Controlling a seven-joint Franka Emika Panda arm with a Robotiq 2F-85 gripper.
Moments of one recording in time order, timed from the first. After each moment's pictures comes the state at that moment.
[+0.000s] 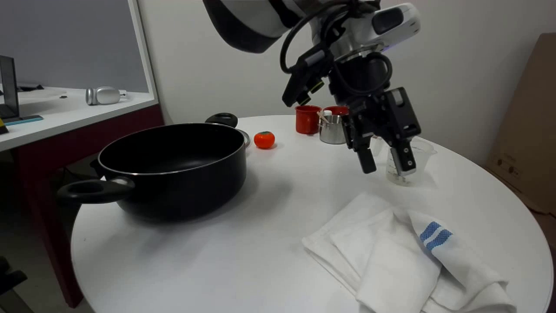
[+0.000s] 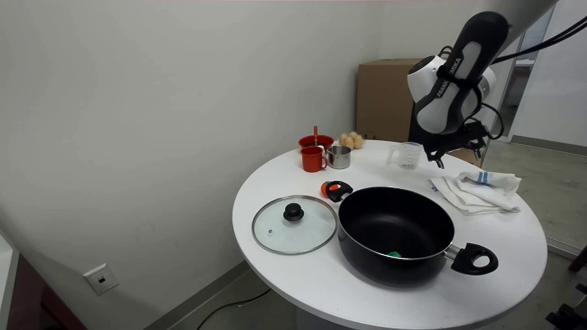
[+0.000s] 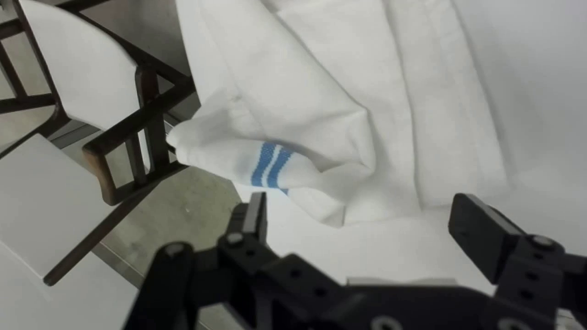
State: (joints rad) arm 0.08 0.74 -0.45 -1.84 -0.43 2.47 0.86
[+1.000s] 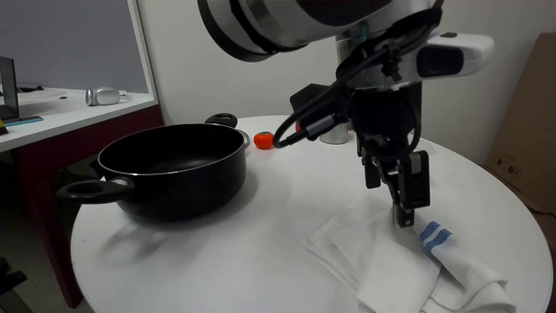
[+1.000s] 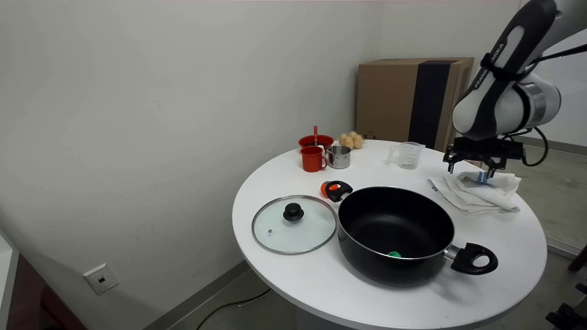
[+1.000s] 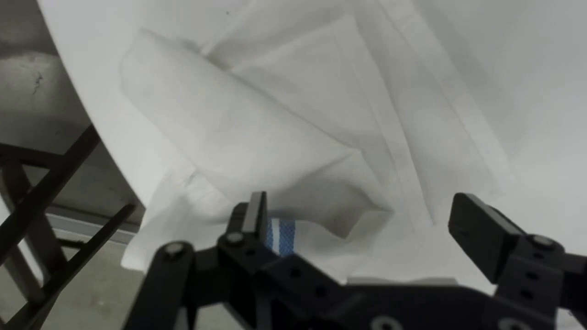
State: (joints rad) arm -0.26 0.63 -0.23 -2.08 -0.07 2.90 0.57
